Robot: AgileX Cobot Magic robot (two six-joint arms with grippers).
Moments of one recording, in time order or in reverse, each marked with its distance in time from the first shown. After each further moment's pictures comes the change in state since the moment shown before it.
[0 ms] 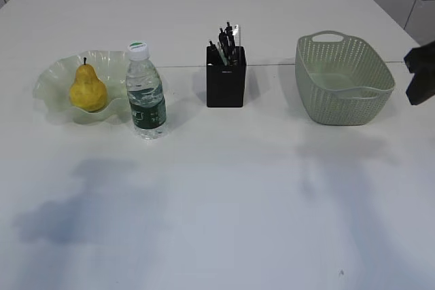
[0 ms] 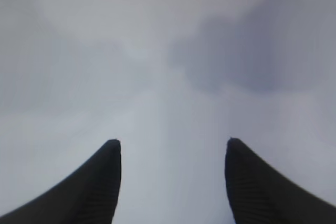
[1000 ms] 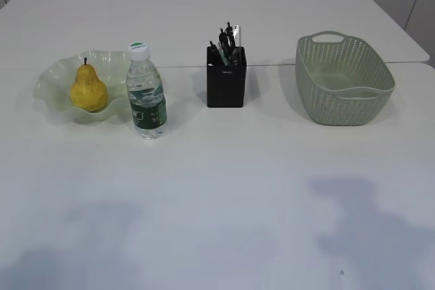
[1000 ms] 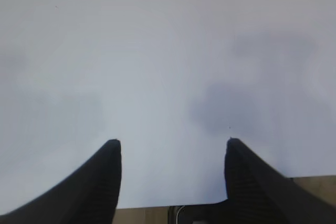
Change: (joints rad) left arm 0.000 -0.617 0.000 0.004 0.333 0.000; right arm -0.002 -0.679 0.410 0.027 0.091 0.070
